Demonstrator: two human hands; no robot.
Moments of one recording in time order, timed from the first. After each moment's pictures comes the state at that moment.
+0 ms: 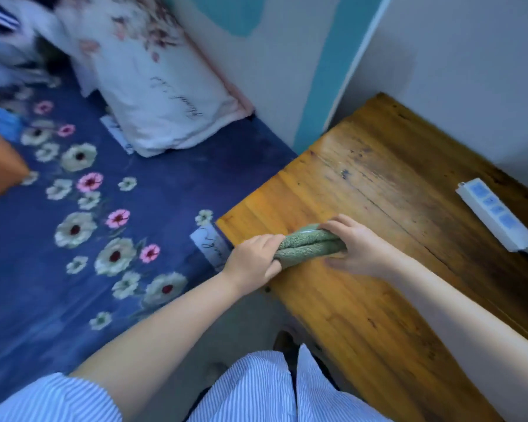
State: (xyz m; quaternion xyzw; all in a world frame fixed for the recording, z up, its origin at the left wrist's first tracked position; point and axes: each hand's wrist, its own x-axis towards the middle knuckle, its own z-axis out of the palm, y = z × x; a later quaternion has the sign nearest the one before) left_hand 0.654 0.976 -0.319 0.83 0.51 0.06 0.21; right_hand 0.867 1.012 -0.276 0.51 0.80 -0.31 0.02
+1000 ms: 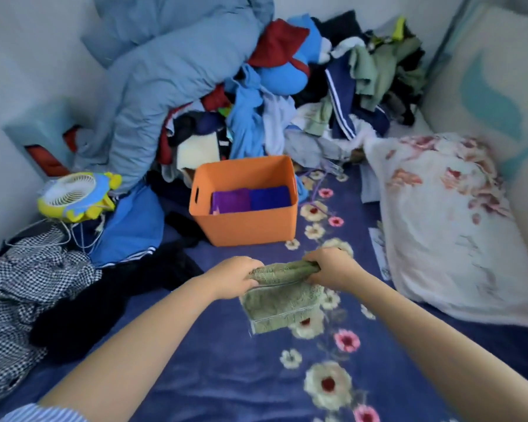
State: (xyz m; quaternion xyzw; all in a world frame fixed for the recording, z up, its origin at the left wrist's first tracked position) left_hand 0.058 0.937 -0.222 0.50 0.82 0.02 0.28; right_hand 0.192 1.094 -0.223 0.20 0.94 -0.23 0.15
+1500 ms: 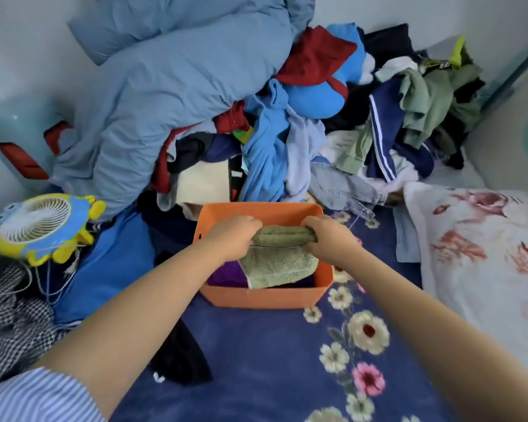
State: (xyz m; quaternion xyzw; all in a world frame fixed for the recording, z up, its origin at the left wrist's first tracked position) left_hand -0.211 1.079 -0.217 0.50 0.85 -0.01 0.13; right_hand -0.082 1.221 -0.209 0.22 0.95 -0.20 0.05
